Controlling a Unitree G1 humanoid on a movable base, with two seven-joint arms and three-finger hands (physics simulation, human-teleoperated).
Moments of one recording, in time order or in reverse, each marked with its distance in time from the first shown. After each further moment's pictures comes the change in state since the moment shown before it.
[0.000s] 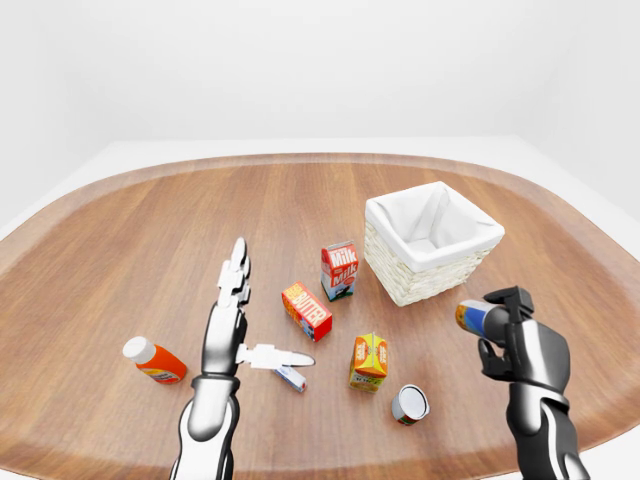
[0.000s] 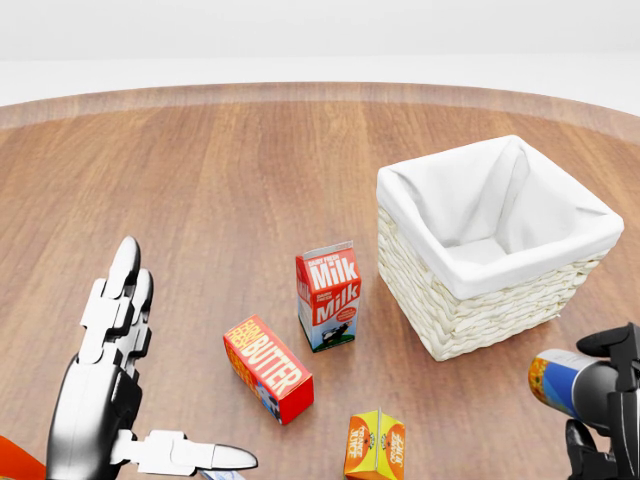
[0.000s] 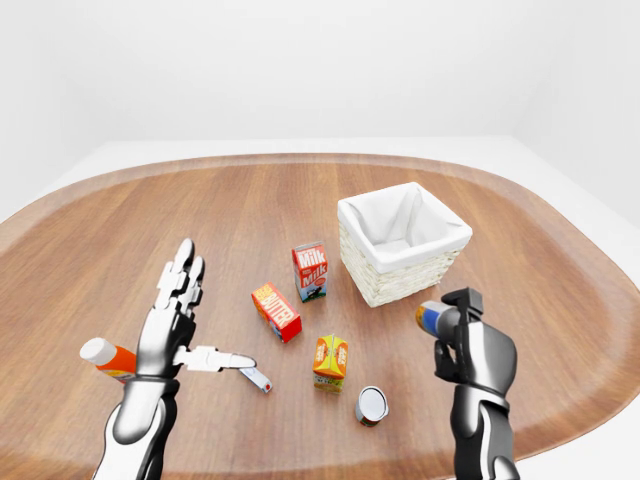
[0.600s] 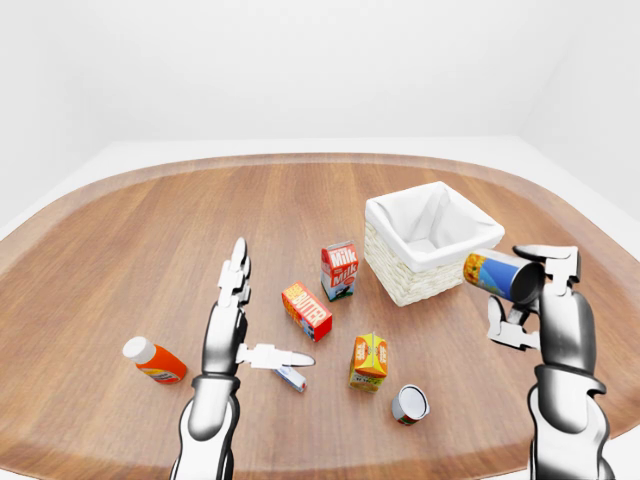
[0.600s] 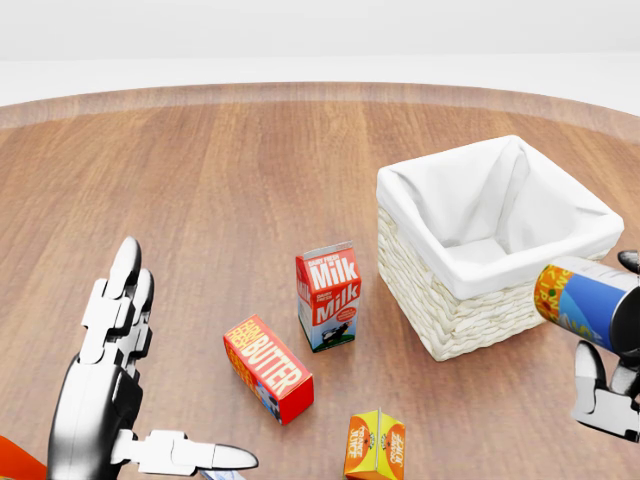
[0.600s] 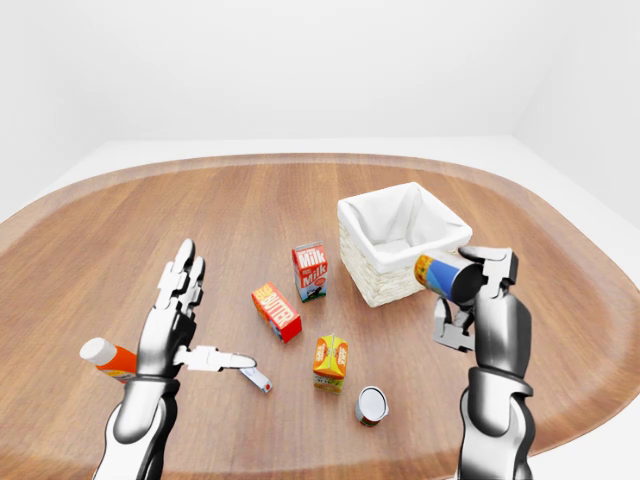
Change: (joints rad) left arm -0.002 0.000 0.000 0.005 -0.001 0.000 -0.001; right arm -0.035 0.116 -0.092 -0.388 0.304 0.000 0.278
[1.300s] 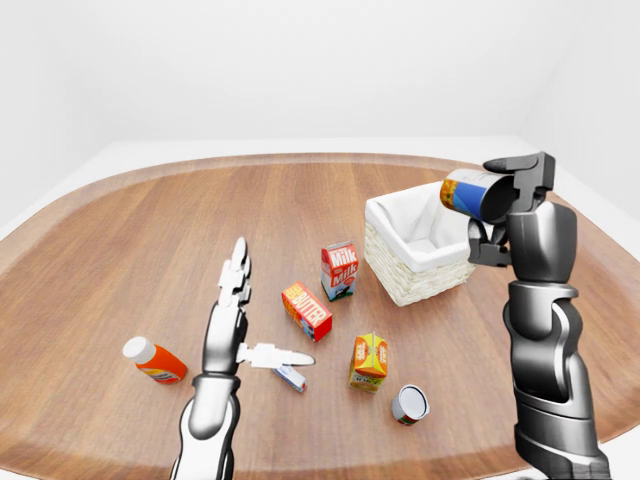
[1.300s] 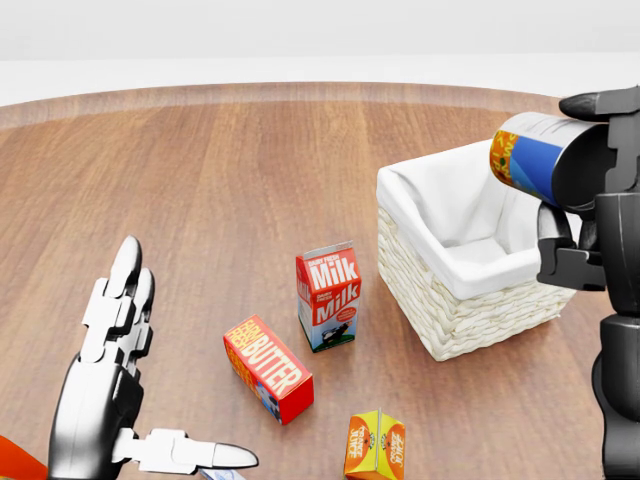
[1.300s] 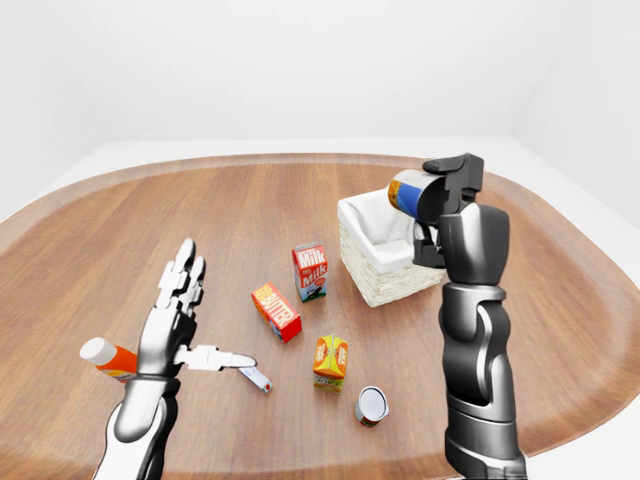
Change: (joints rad) left arm -0.005 -0.001 0.001 0.005 -0.002 0.000 -0.001; right arm -0.401 -0.211 0.142 0.140 -0.181 0.000 -0.085
